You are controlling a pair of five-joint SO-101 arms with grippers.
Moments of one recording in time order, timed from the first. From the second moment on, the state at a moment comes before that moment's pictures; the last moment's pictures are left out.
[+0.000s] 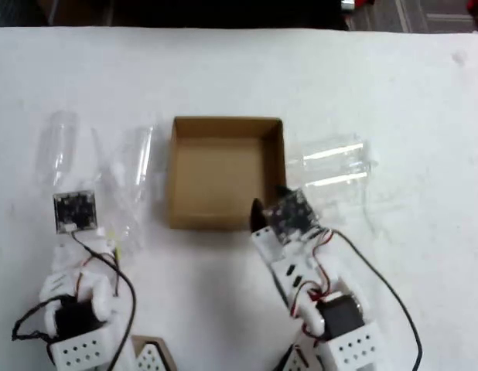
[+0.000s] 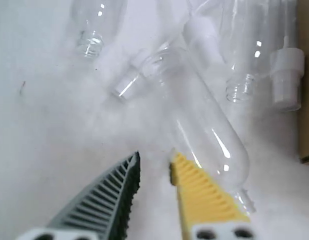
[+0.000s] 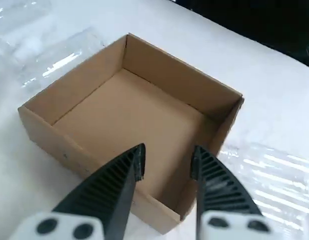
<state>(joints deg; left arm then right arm) -24.0 -104.0 97.1 61.8 -6.2 -25.9 -92.3 86.2 38.9 14.9</state>
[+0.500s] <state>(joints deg) -28.7 -104.0 97.1 61.8 -10.7 -18.9 -54.9 68.9 38.9 8.7</state>
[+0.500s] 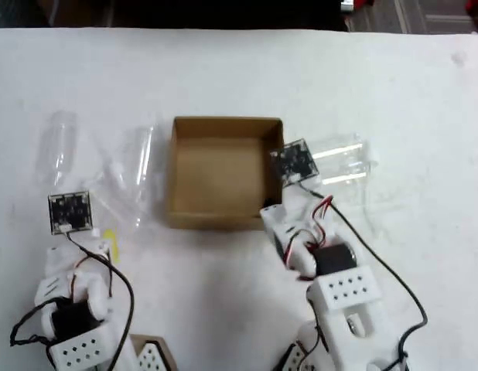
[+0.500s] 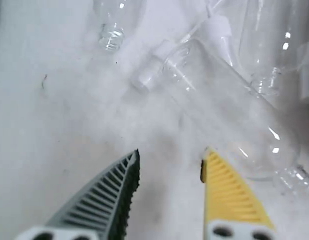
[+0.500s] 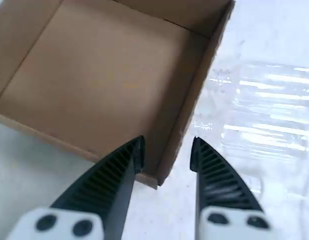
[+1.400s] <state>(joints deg) -31.1 -104.0 81.8 69.8 -22.2 -20.1 -75.4 81.1 35.2 3.4</state>
